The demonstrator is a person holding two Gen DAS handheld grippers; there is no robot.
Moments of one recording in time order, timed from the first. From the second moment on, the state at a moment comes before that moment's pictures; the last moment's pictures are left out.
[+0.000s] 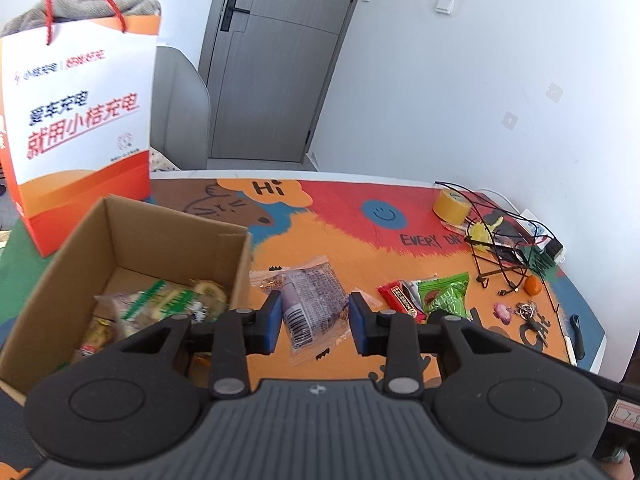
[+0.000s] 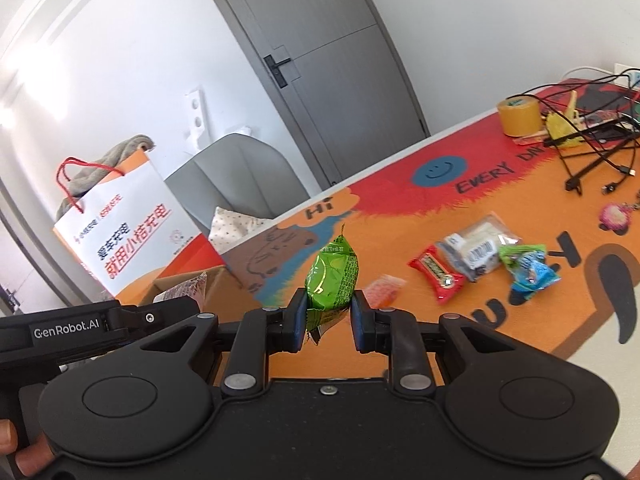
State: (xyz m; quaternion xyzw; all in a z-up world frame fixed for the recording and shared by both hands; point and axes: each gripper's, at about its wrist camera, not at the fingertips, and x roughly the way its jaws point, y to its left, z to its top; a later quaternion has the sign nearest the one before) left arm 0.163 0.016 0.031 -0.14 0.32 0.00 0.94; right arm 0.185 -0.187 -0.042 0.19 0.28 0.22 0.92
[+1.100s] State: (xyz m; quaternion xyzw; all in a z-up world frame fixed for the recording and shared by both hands) left arm 0.131 0.145 0.019 -0.16 0.35 0.07 0.92; right arm 0.181 -0.042 -0.007 0.12 0.29 0.32 0.89
